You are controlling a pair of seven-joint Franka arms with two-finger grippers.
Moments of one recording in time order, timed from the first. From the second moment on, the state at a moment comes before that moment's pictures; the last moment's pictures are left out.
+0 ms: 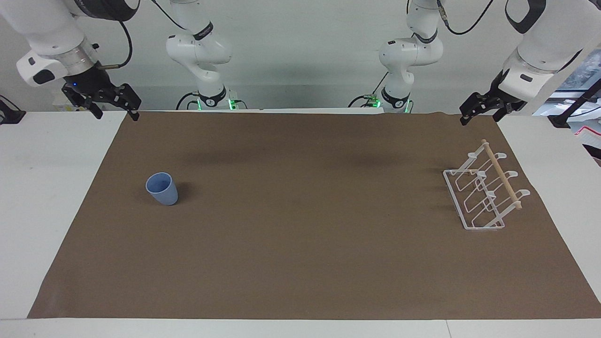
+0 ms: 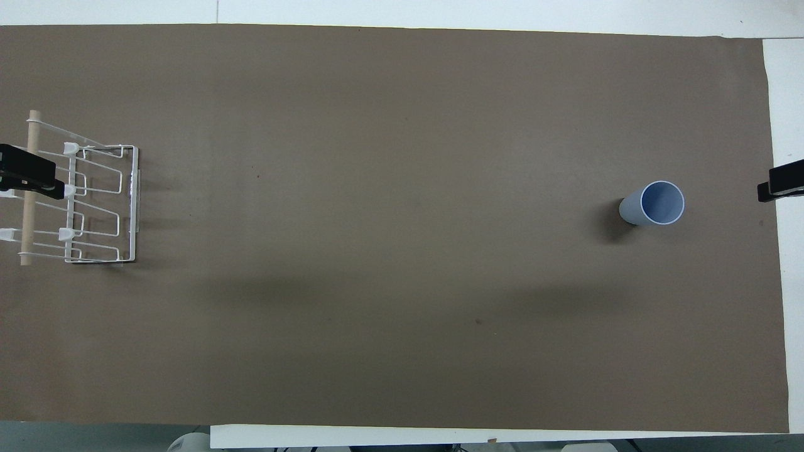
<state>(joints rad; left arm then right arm) 0.01 -0.03 -0.10 -1.57 0.00 1.42 -0.10 -0.08 -0.06 -0.06 -1.59 -0.01 1.47 -0.06</state>
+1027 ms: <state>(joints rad) 0.01 -0.03 -0.10 -1.57 -0.01 1.41 -0.10 -0.14 0.00 -0.06 -1.88 -0.01 1.91 -0.29</state>
